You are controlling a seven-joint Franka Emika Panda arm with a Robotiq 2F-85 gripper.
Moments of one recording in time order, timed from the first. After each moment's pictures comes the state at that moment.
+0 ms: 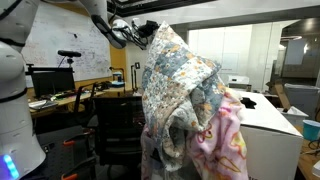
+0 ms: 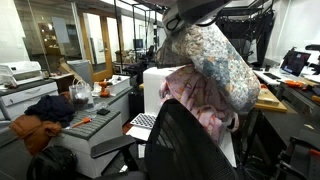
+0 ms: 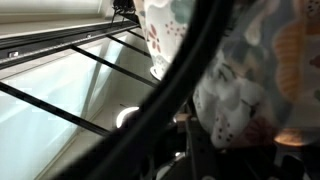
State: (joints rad) arm 0.34 0.35 0.30 -1.60 -1.70 1.31 1.48
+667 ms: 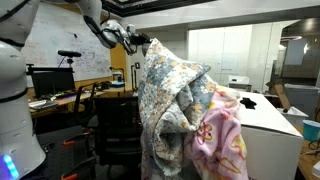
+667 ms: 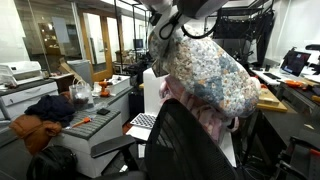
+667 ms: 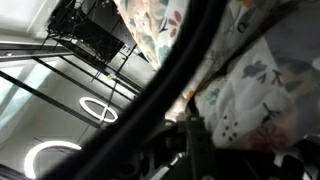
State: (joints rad) arm 0.39 0.36 0.35 -1.60 -1.44 1.49 1.32
